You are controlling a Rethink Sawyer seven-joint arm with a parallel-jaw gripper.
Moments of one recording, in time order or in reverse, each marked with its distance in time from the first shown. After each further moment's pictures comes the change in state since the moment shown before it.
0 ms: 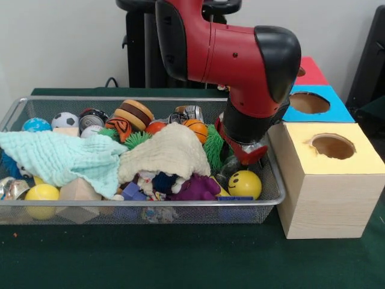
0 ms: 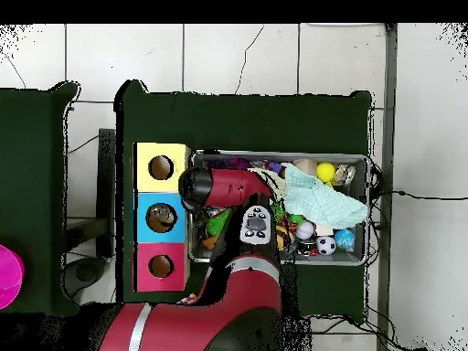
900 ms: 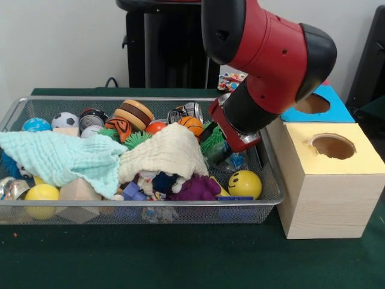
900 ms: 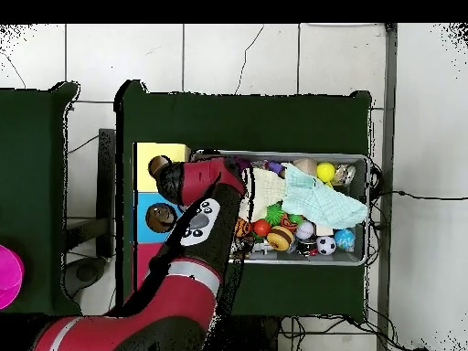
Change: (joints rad) arm 0.201 0.109 -0.272 -0.180 -0.043 0.228 0.000
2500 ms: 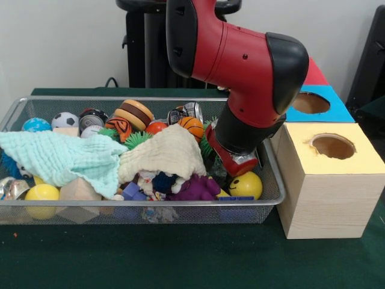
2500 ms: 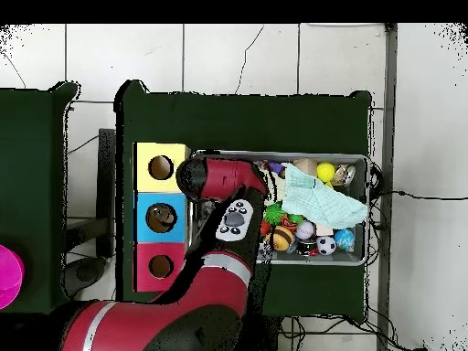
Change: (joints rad) arm -0.091 -0.004 0.066 0.044 0.145 -0.222 0.000
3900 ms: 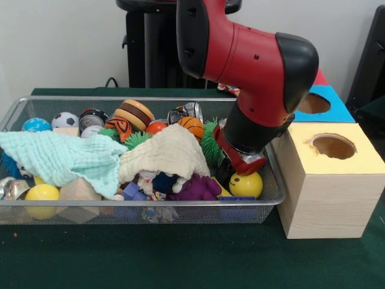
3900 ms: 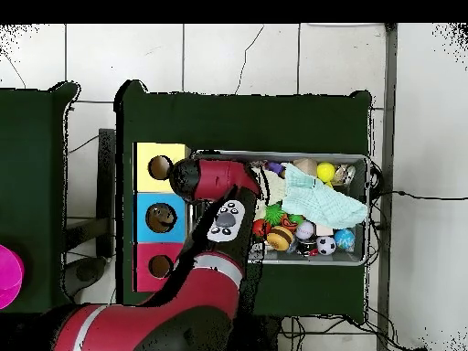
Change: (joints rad) arm 0.031 0.003 -0.010 -0.002 0.003 0.001 0.000
